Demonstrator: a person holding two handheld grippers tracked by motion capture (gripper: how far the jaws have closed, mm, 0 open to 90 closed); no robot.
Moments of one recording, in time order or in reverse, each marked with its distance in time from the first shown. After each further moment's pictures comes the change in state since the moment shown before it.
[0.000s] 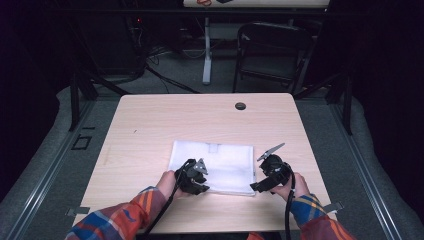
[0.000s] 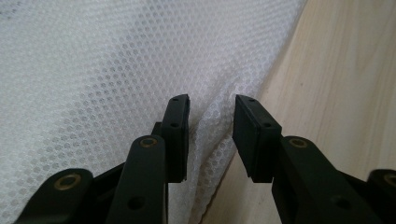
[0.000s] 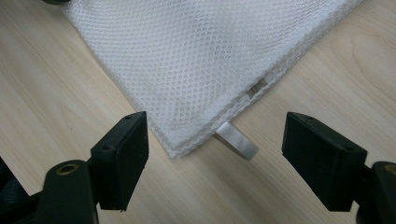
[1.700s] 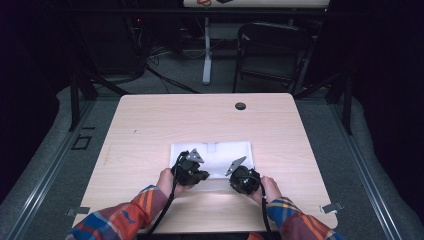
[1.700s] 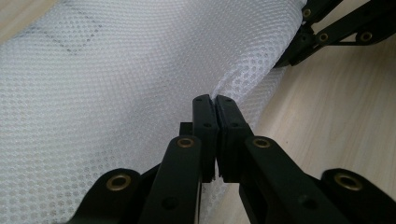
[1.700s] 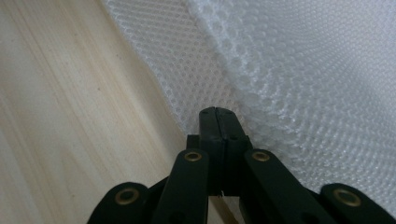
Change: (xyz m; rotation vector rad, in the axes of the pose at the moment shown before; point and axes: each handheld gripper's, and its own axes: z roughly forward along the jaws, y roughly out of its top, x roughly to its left) left arm 0.002 0.008 -0.027 -0.169 0.058 -0.207; right arm 0.058 0.027 0.062 -0.007 -0.071 -0.314
